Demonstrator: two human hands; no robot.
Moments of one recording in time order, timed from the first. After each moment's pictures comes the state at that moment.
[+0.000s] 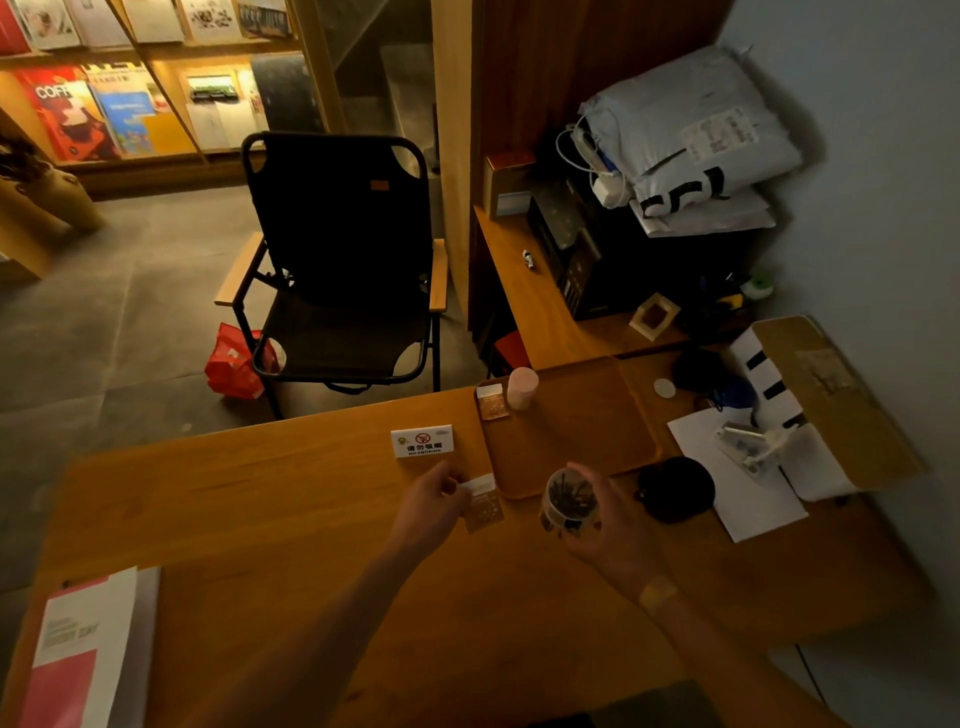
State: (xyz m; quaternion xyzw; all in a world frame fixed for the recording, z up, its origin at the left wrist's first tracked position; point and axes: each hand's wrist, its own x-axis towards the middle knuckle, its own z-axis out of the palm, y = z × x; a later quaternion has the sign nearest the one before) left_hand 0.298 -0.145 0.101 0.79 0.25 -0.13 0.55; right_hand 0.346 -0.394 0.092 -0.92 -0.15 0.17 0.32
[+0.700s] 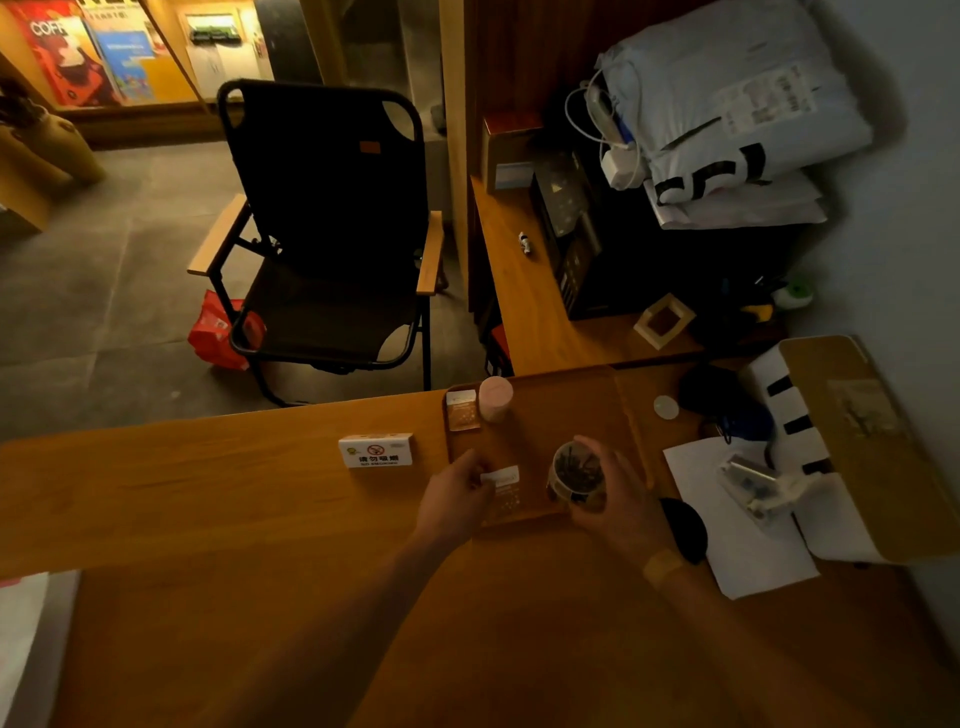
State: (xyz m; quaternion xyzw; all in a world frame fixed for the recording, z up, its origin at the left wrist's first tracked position) left_hand 0.392 -0.213 0.052 0.82 0.24 -0.14 0.51; right_hand 0.466 -0.430 0.059 -0.90 -0.17 0.21 0.35
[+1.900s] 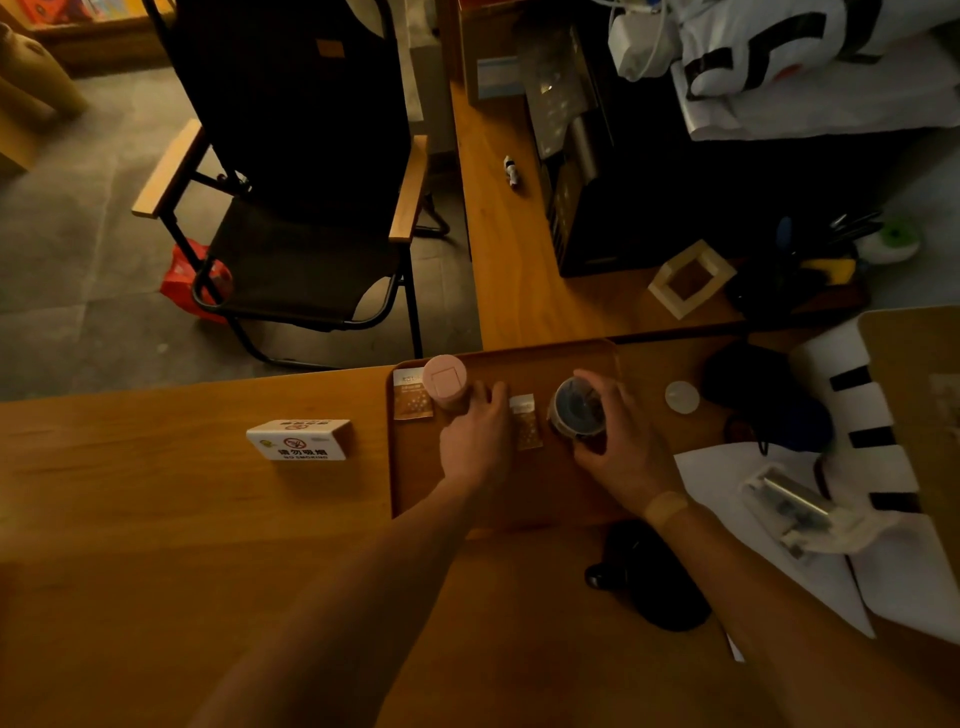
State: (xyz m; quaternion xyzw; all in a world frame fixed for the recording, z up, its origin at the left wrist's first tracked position) left_hand 0.516 -0.279 -0.034 0.94 0.23 -0.14 0.21; right_hand 0.583 -0.452 -0.030 -0.89 -0.25 0.18 0.34
